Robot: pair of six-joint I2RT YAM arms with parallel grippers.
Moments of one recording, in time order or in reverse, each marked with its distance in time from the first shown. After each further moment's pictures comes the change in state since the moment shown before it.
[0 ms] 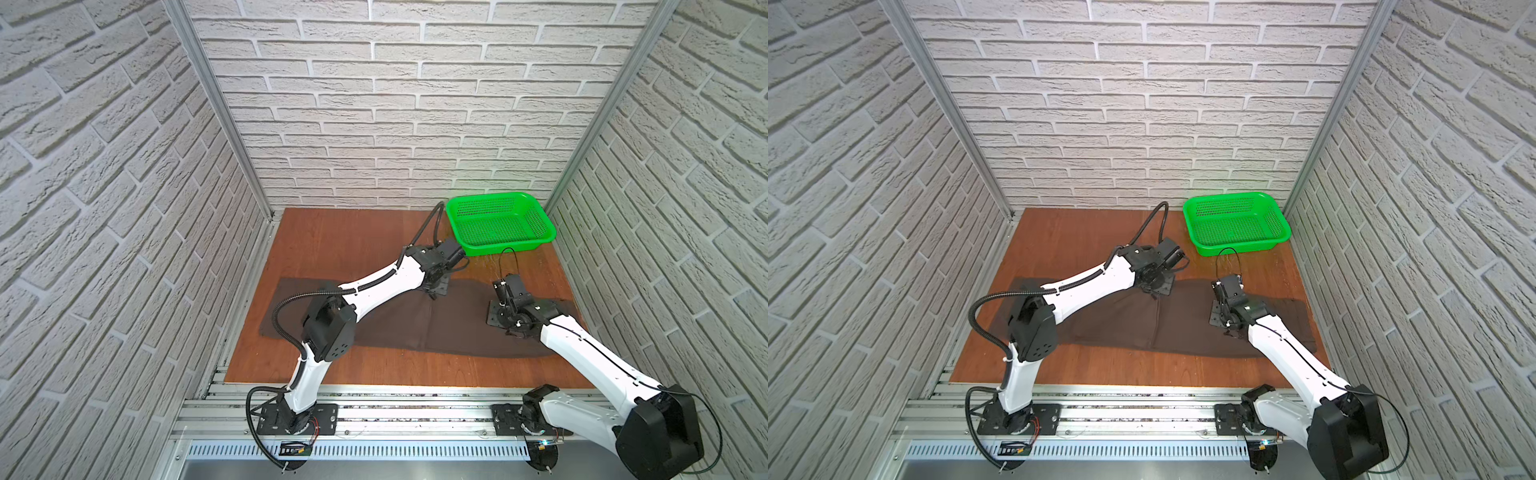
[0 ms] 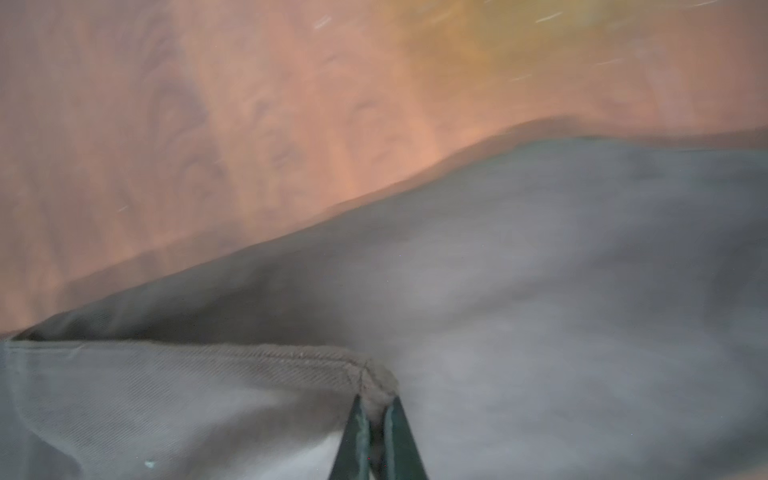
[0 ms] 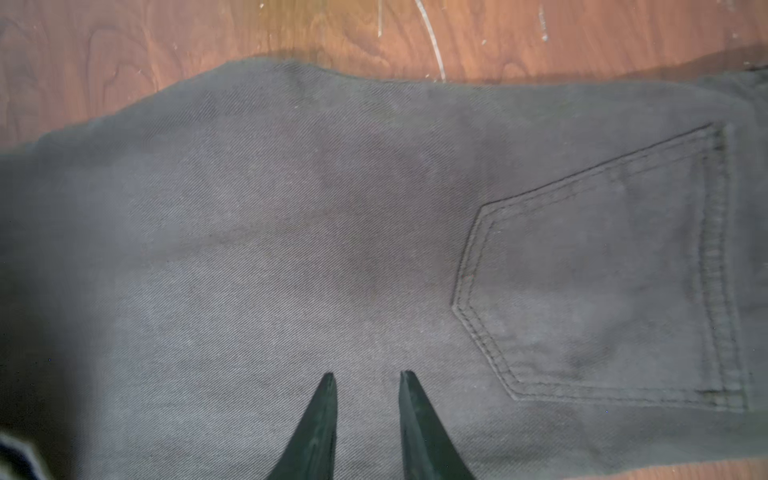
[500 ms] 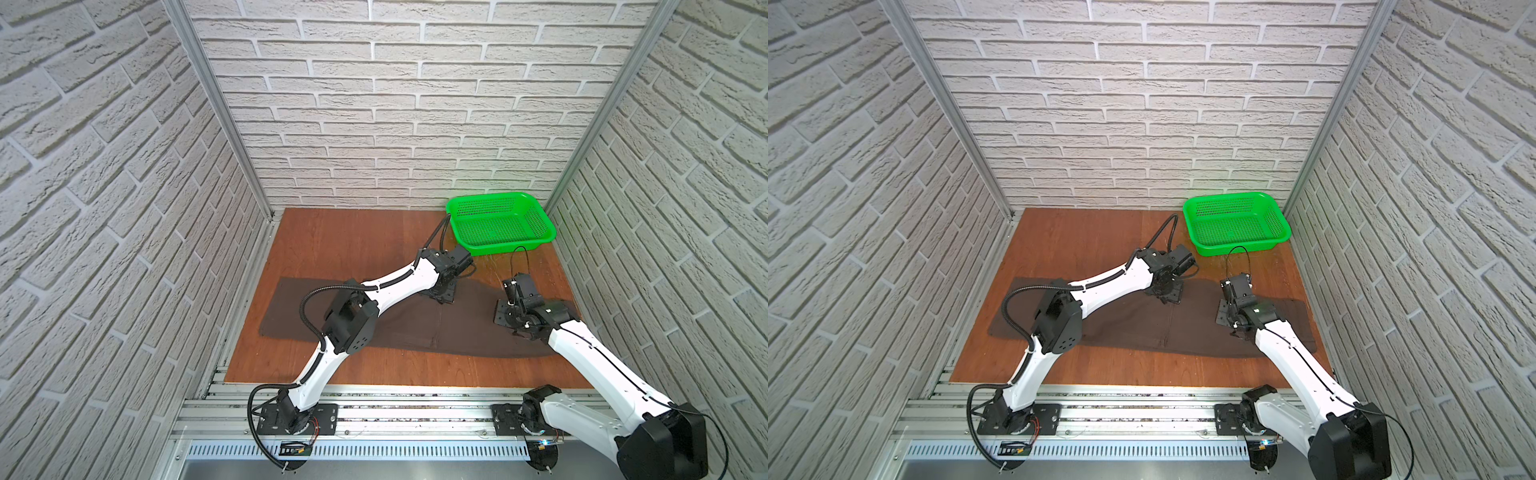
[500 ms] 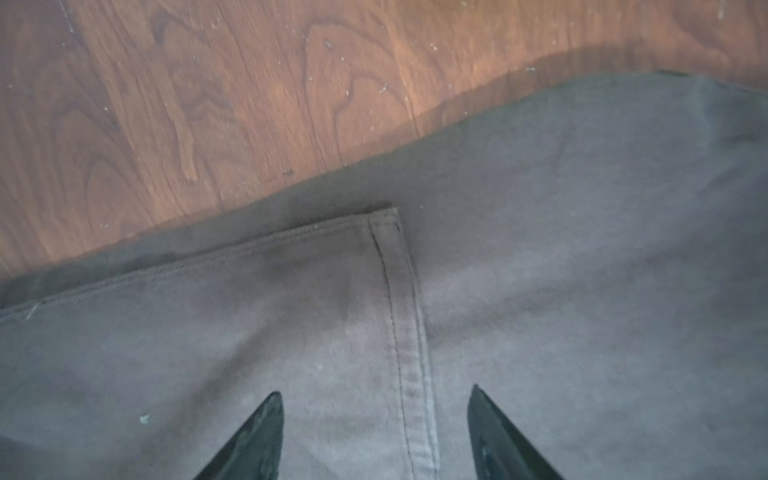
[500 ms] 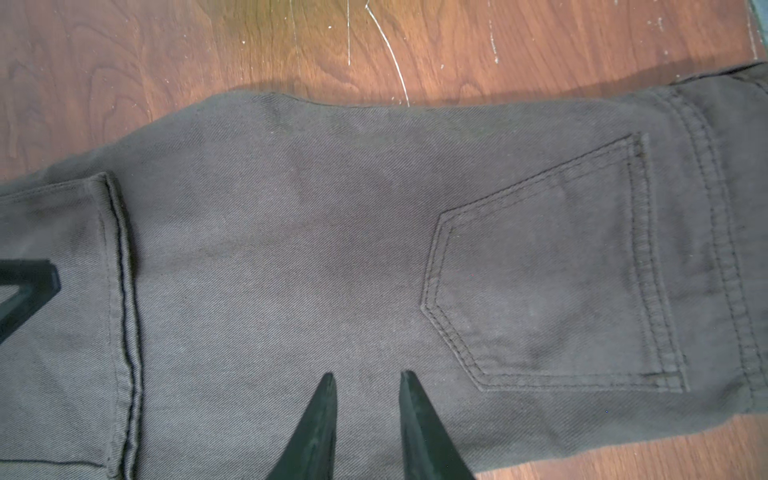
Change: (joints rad) left arm -0.017 0.169 0.106 -0.099 0.033 -0.037; right arm -0.052 -0.063 0.006 -0.041 -0.001 -0.023
